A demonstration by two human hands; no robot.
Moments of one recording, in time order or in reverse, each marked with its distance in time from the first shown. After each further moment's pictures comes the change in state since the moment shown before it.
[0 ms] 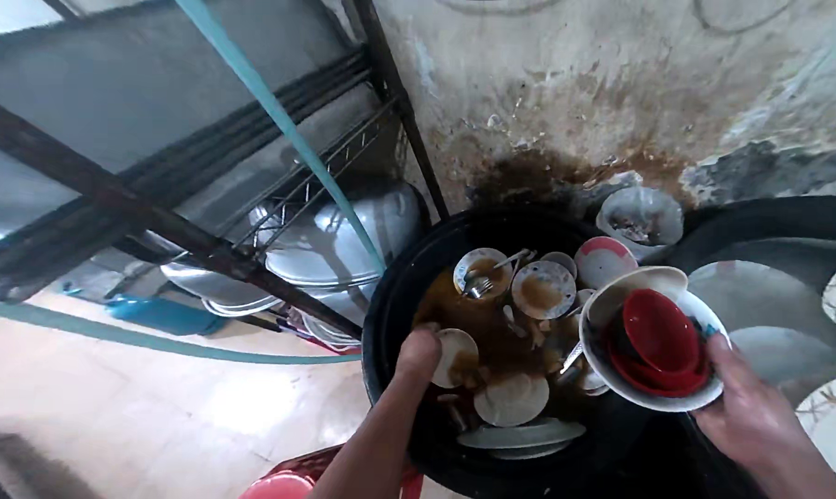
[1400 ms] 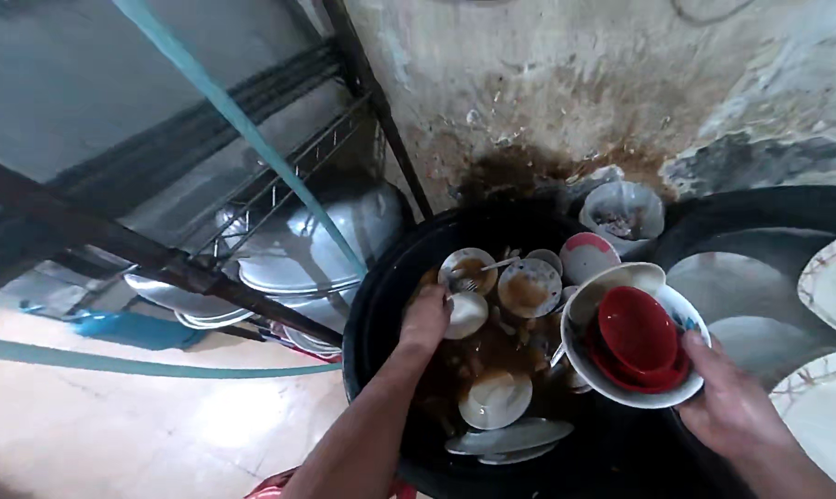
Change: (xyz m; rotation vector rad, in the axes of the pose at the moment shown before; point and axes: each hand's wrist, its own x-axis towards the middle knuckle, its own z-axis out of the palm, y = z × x) left_hand 0.026 0.054 -0.029 -0.117 0.205 0.319; right_hand 0.001 -0.001 -0.002 0.030 0.030 0.047
